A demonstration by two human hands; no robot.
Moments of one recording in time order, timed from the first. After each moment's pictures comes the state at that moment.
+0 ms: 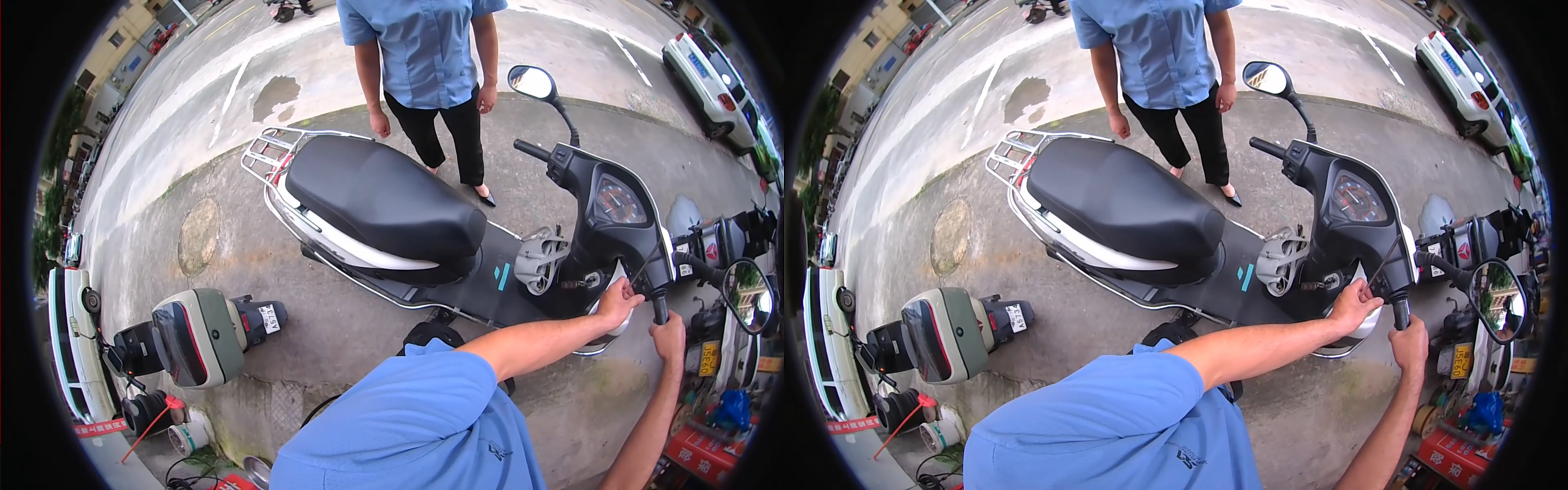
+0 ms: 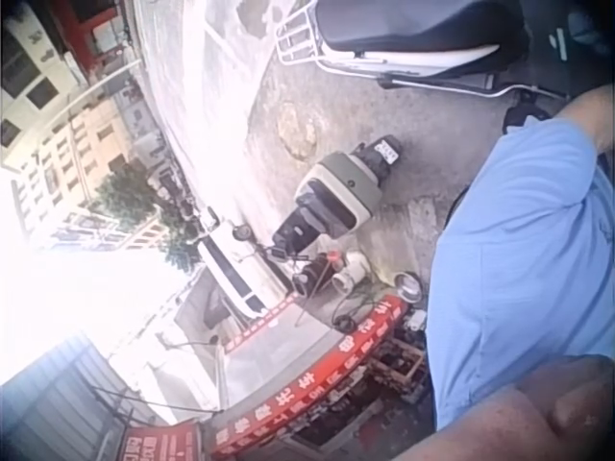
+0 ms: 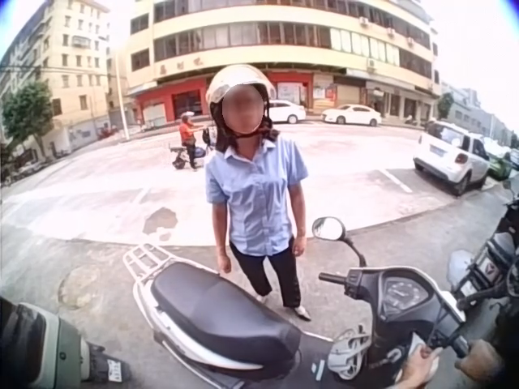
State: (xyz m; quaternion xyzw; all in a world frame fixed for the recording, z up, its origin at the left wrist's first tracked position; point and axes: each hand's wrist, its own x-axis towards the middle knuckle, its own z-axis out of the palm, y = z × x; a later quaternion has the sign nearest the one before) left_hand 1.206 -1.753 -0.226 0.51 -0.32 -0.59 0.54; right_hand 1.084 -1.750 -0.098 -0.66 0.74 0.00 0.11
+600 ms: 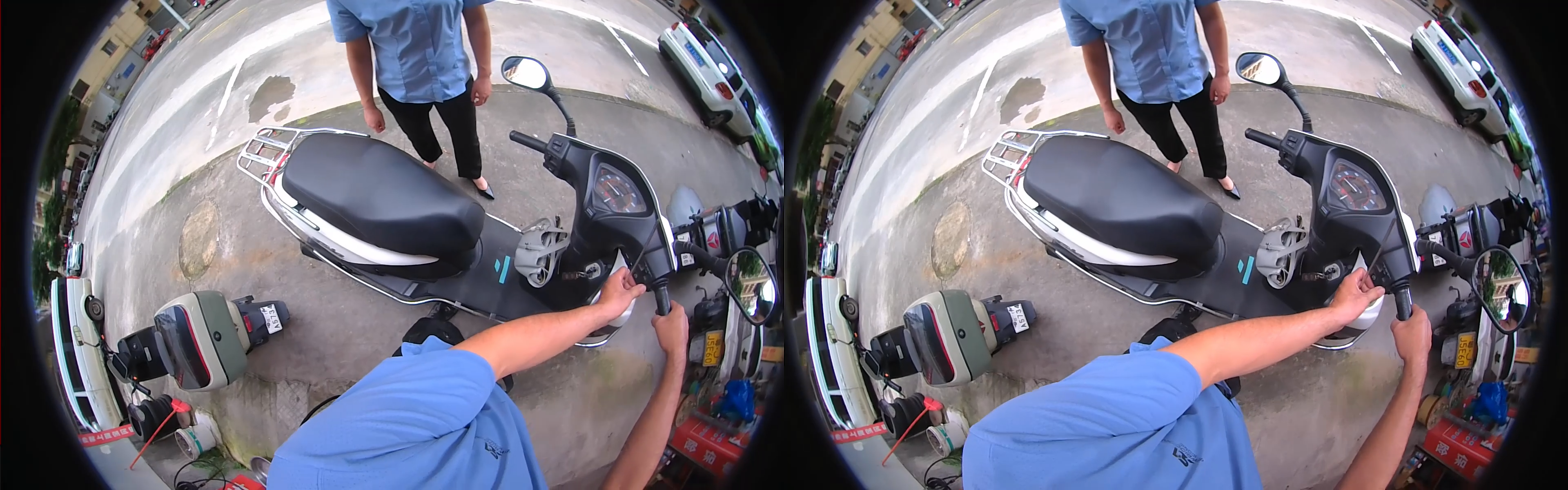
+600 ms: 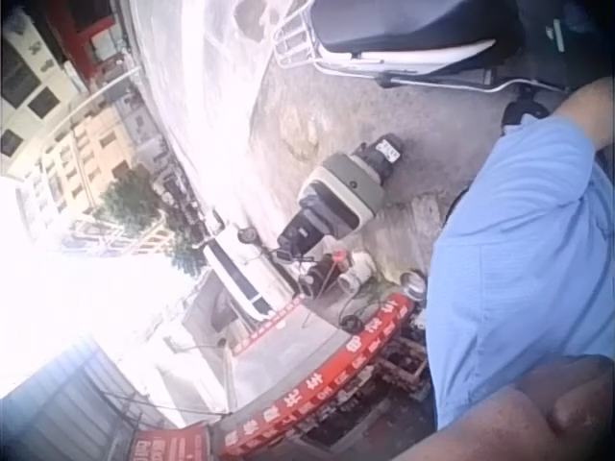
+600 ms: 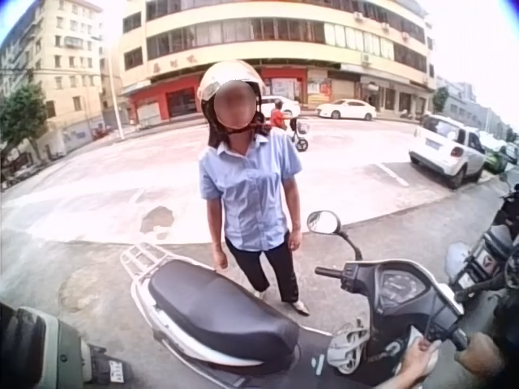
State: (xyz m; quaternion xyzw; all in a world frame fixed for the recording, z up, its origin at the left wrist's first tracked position) left_hand 1.191 -1.758 -0.237 0.45 -0.30 -0.62 0.56; right_hand 1.082 -1.742 -0.091 -0.66 0.75 0.01 0.07
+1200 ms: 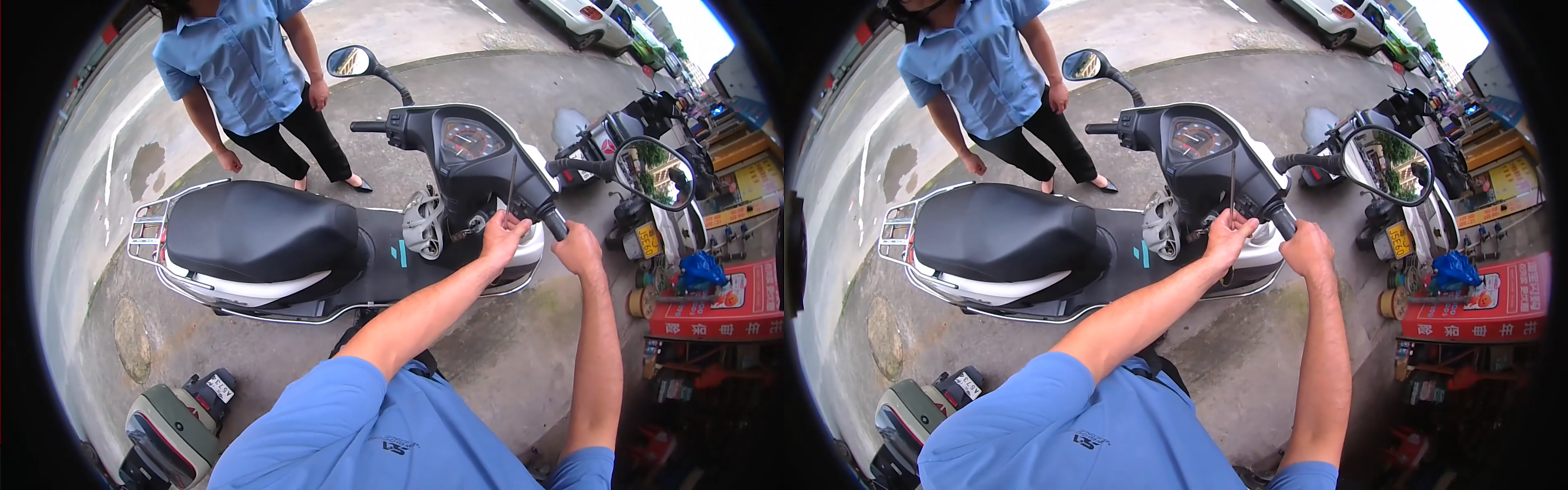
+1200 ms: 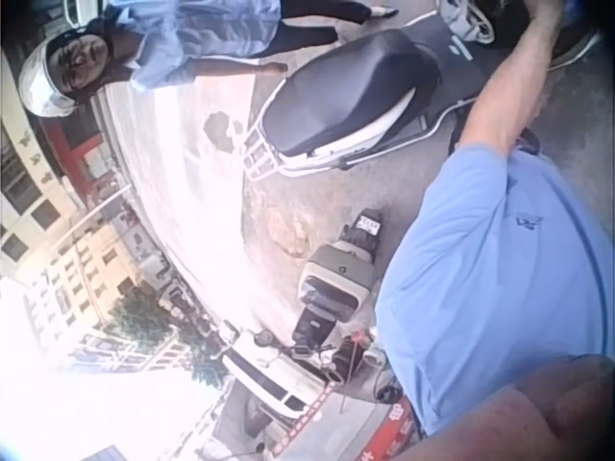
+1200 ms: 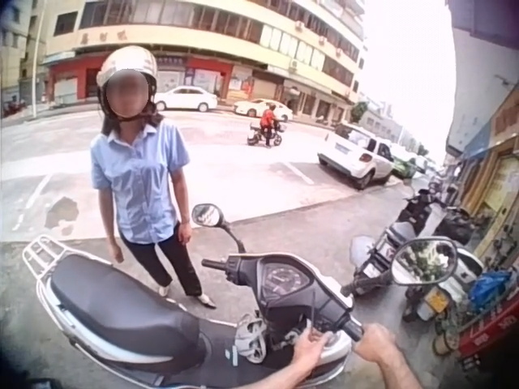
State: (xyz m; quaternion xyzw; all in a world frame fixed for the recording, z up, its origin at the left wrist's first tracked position) left_hand 1.207 -1.758 -0.232 0.43 -0.31 -0.66 0.54; right_hand 1.091 -1.747 -0.093 -0.63 0.77 0.04 0.07
